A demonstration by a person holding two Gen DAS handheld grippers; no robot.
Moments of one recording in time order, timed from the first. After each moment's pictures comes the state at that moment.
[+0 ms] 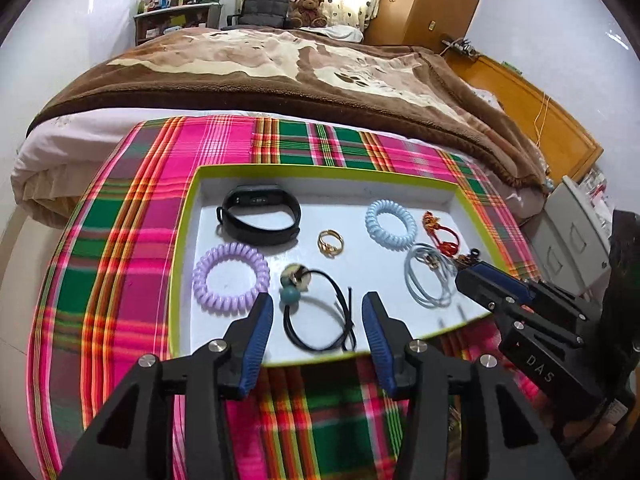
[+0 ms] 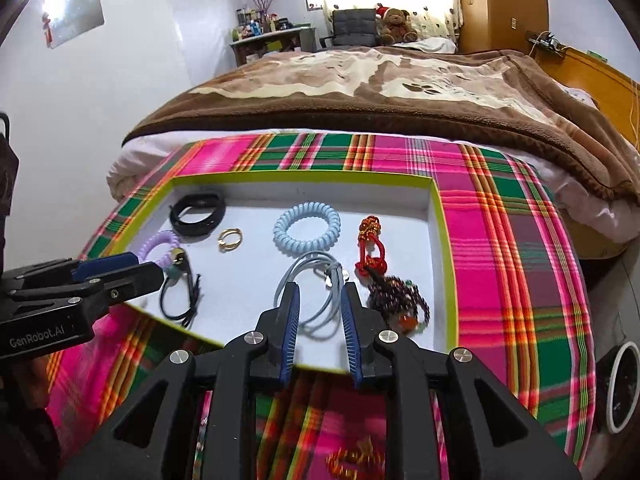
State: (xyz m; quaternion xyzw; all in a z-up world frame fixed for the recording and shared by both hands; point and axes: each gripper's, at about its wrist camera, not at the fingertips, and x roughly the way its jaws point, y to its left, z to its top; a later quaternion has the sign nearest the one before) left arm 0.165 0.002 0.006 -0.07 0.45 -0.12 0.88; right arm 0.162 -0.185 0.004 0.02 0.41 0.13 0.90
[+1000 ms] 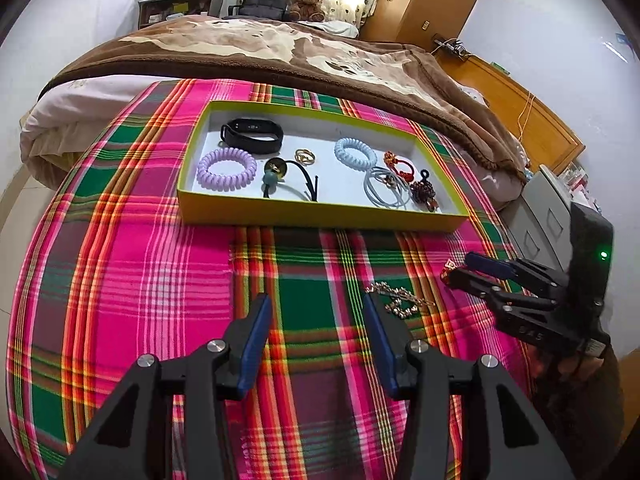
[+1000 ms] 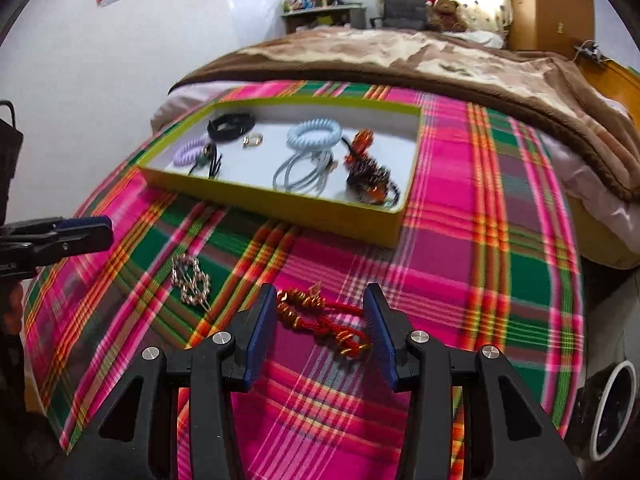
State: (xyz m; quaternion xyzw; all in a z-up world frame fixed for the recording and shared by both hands) left arm 0.075 -0.002 -0.004 -0.10 0.46 -0.13 0.88; right arm 0.111 -0.228 -0.026 -0.05 0.44 0.22 0.87
